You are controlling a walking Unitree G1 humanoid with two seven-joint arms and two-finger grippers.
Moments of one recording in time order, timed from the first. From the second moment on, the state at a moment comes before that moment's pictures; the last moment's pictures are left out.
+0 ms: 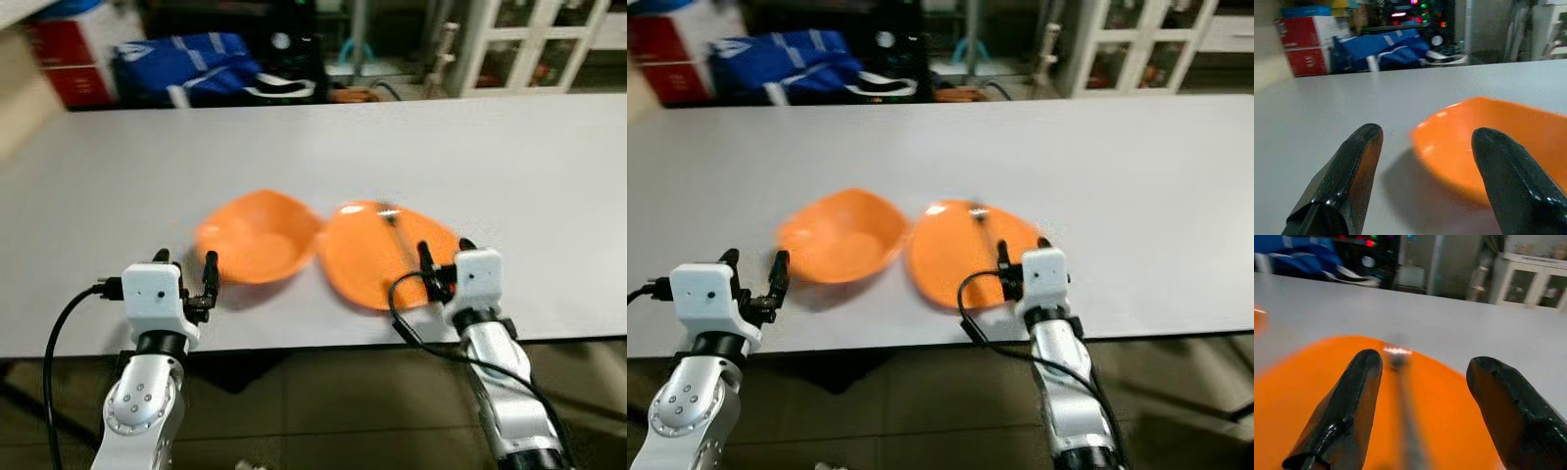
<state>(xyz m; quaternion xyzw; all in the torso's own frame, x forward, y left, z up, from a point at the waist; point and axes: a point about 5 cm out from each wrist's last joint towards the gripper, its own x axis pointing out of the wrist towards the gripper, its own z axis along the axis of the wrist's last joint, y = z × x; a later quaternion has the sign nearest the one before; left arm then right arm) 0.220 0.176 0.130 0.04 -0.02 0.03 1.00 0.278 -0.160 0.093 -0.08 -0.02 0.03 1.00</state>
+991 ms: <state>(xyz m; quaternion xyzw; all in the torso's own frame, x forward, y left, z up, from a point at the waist) 0.233 0.176 0.135 0.03 -0.01 0.02 1.00 0.281 -0.156 0.080 -0.08 0.01 0.05 1.00</state>
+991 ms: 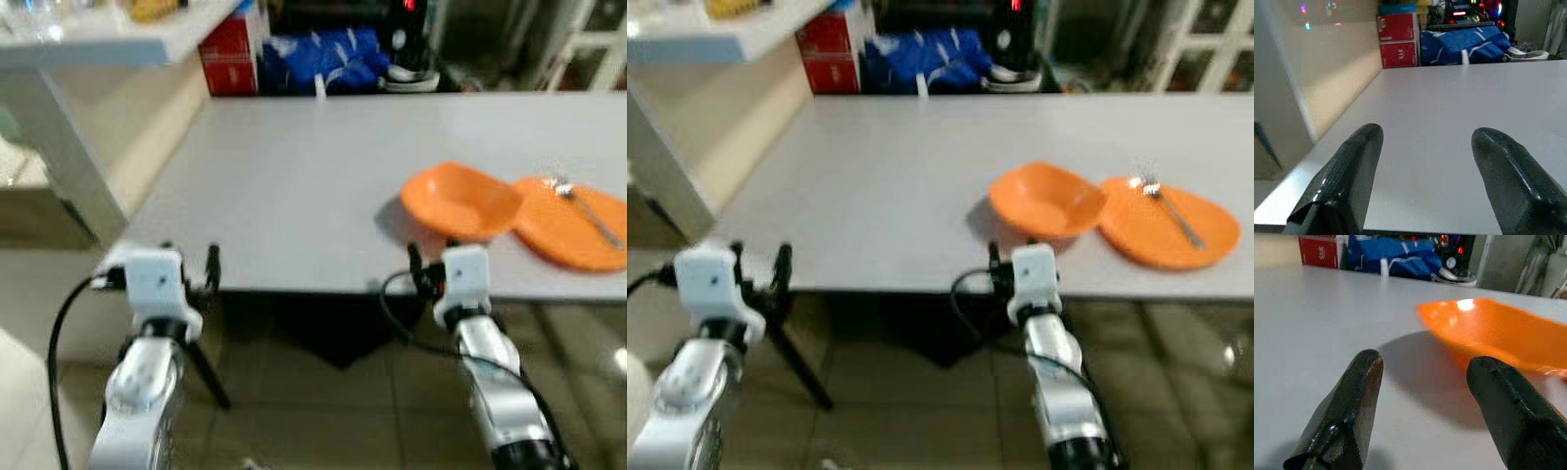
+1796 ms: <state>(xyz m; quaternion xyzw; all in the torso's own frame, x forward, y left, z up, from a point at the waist) 0.241 0.182 0.135 0.03 0.00 0.02 1.00 0.281 -0.149 0.077 -0.09 0.01 0.07 0.99</state>
